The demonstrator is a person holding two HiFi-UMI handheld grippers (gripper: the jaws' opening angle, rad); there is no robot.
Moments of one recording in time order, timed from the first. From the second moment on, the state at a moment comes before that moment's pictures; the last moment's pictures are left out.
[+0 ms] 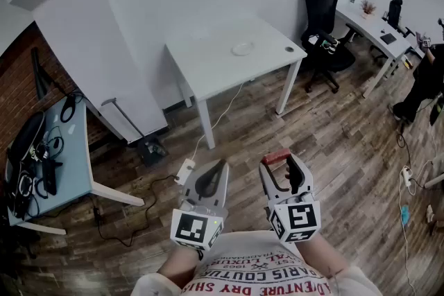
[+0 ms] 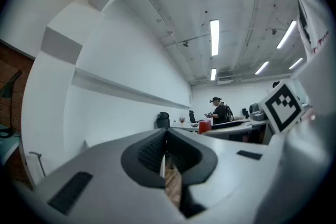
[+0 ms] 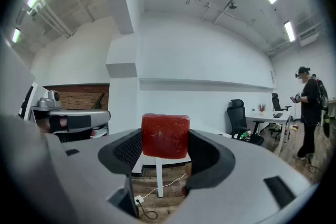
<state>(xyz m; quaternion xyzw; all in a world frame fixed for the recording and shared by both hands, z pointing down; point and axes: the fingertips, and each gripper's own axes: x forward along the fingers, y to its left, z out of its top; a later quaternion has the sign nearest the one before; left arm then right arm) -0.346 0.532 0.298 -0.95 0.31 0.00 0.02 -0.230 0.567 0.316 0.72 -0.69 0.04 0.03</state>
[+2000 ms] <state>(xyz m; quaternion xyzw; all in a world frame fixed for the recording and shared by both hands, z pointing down) -0.040 0.337 0.300 -0.92 0.39 0.02 -0.07 0.070 0.368 0.319 0.61 -0.79 0.05 0.04</state>
